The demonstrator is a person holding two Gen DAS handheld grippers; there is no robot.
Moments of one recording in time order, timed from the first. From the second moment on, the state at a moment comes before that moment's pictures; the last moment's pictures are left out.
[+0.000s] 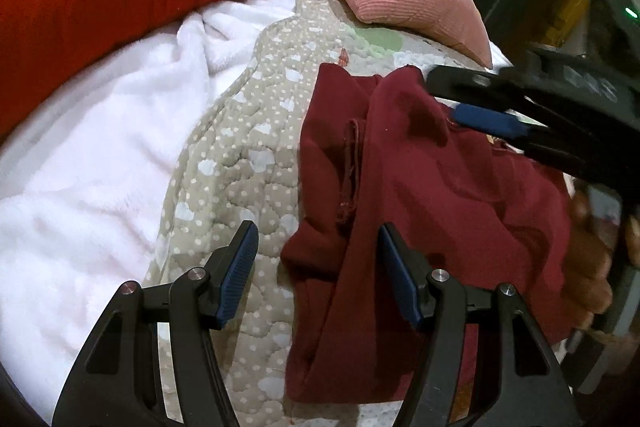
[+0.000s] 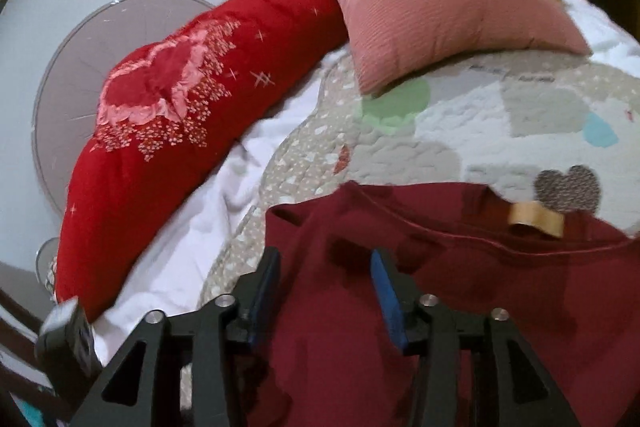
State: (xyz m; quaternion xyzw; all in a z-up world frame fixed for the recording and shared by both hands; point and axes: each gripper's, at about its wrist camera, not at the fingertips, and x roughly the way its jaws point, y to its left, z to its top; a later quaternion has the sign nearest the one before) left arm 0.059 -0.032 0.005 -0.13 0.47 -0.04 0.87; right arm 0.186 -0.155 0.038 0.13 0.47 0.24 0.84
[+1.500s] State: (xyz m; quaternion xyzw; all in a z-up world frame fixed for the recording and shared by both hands) left arm 0.059 -0.016 0.007 -0.14 0.46 -0.06 0.87; right arm 0.161 -0.186 0.029 0.12 0.43 0.22 0.87
